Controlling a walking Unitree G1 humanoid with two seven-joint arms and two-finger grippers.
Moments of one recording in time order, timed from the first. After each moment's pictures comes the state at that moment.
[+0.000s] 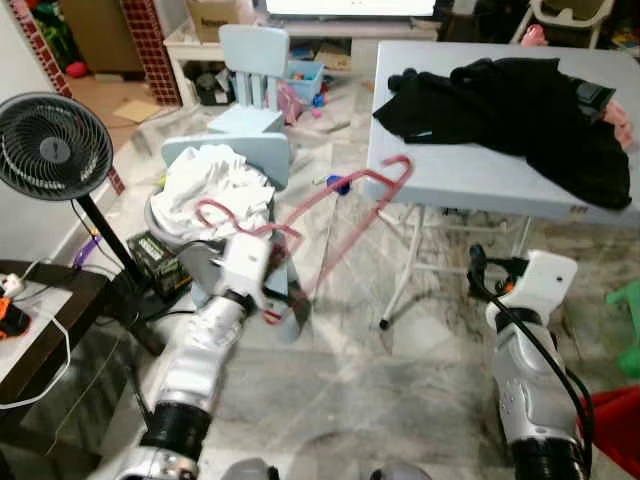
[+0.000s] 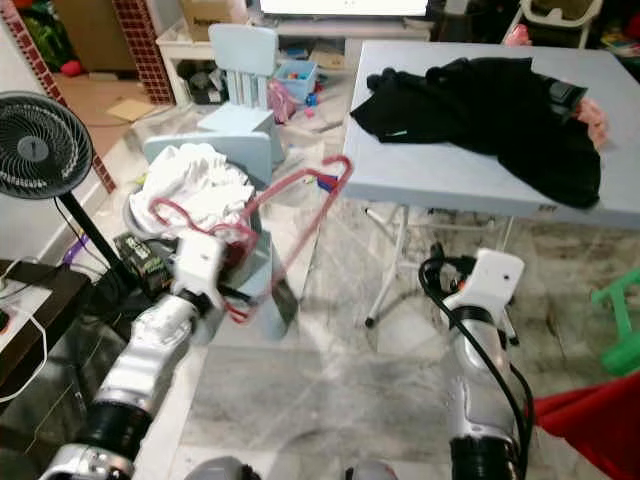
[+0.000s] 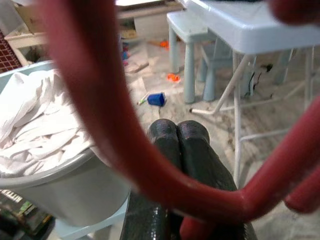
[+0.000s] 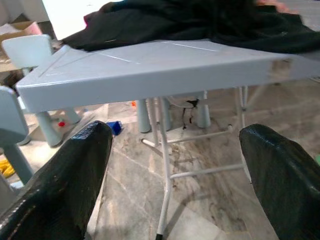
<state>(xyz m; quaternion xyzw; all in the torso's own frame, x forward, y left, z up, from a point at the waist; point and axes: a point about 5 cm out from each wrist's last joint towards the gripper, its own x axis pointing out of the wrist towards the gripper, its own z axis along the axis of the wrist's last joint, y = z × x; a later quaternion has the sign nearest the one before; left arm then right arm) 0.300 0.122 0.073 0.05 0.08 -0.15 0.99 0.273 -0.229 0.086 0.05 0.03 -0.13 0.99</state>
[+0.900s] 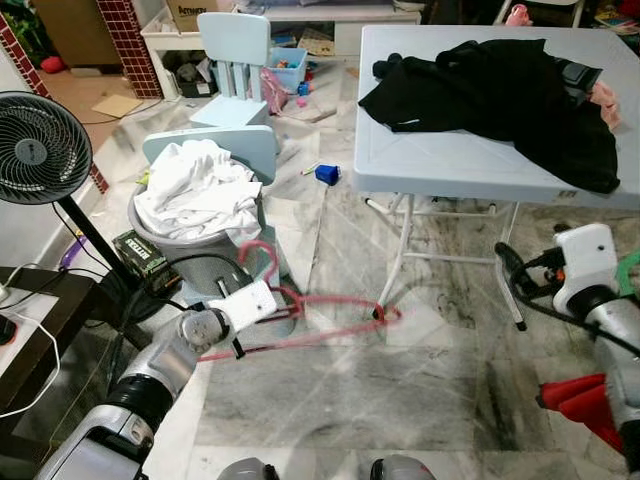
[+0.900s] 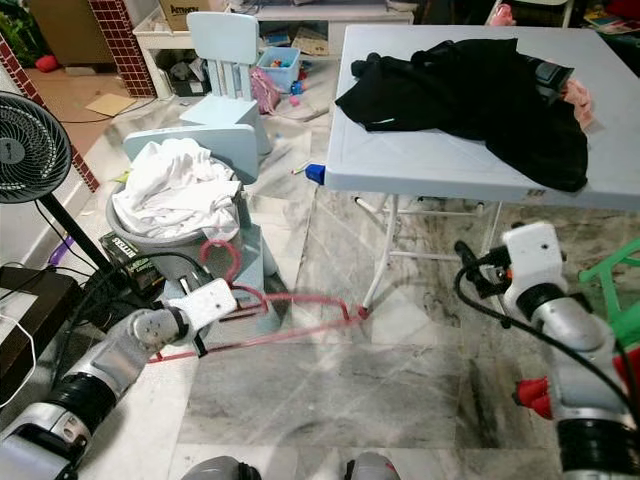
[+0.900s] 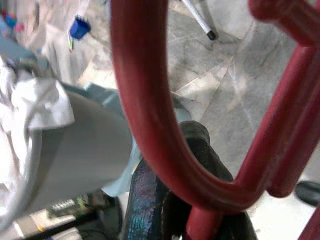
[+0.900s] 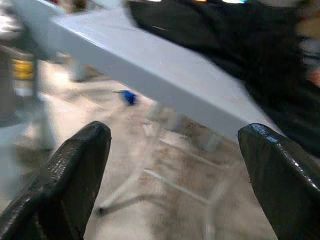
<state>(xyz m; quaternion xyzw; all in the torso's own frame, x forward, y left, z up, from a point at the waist) 0.299 0.148 0.028 0.41 0.21 -0.36 0.81 0.279 -0.295 0.141 -0.18 0.06 0.11 0.98</state>
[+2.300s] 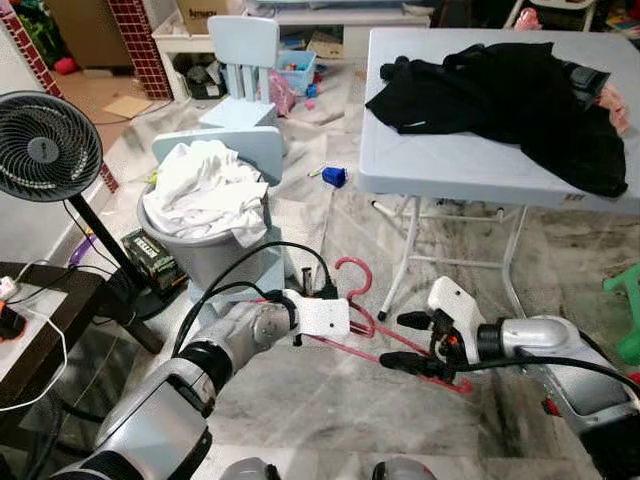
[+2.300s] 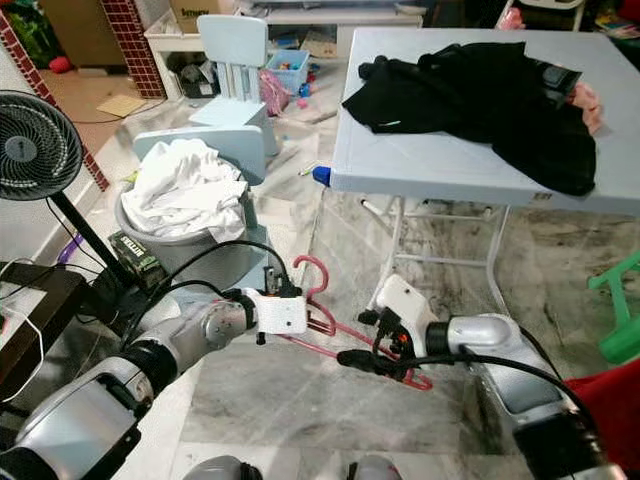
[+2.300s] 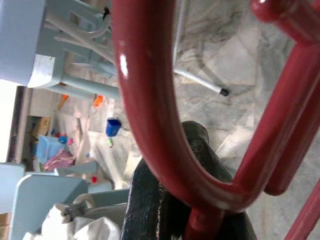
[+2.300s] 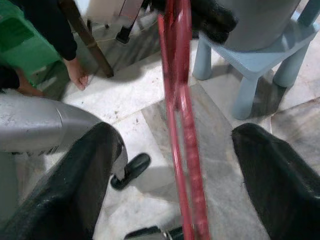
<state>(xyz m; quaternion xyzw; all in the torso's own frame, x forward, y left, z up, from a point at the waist) 0.312 0.059 0.040 0.52 0.02 -0.44 0.73 0.249 -0.184 0.084 -0.12 0.31 0.50 0.80</state>
